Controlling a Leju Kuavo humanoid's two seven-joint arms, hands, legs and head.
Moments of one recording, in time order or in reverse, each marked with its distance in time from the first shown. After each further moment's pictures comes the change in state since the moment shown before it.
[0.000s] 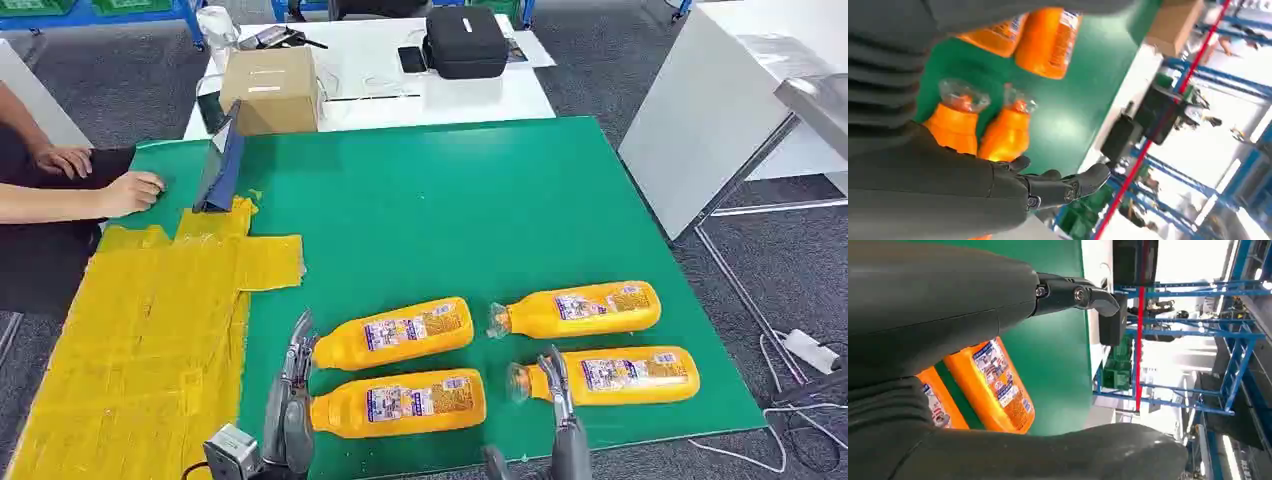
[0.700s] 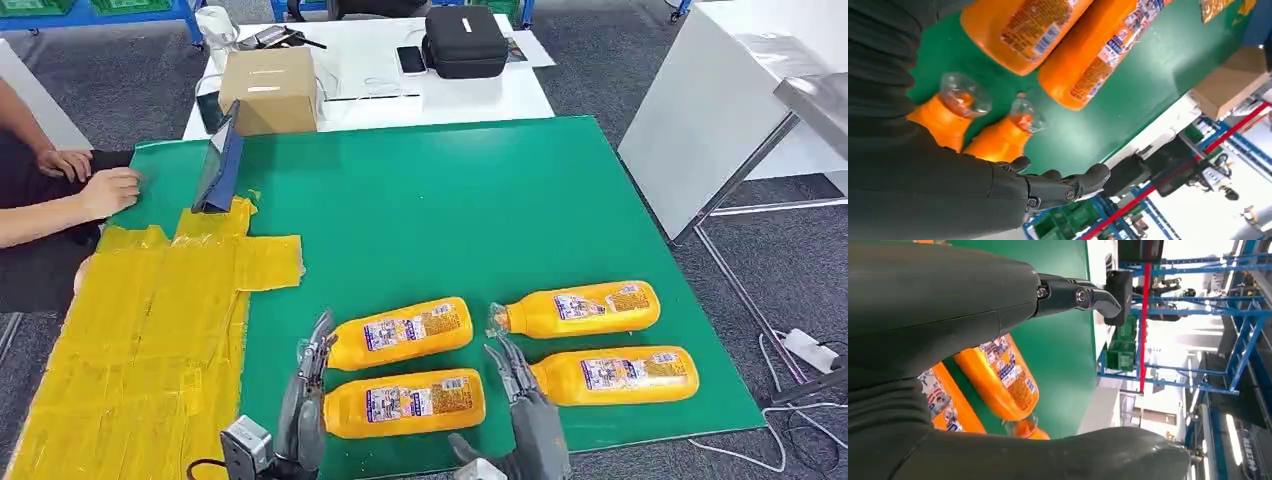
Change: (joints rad) left arm -0.035 -0.002 -0.015 0.053 0.002 -0.061 0.000; right arm -0.174 -0.199 0.205 0.039 0.265 -0.006 0.365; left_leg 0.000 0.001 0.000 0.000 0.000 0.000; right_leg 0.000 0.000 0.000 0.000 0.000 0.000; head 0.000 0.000
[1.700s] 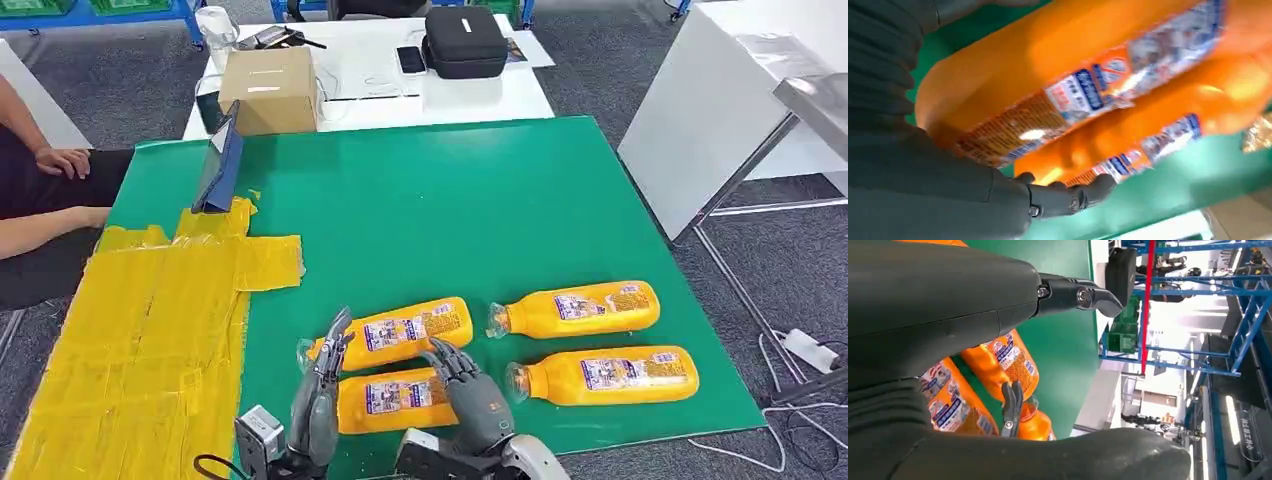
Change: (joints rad) left arm -0.045 0.000 -0.016 0.058 0.018 -0.047 0.000; right arm -0.282 -0.023 0.162 0.315 0.039 0.274 0.137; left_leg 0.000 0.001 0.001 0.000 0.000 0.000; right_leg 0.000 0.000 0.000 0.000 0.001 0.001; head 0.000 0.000
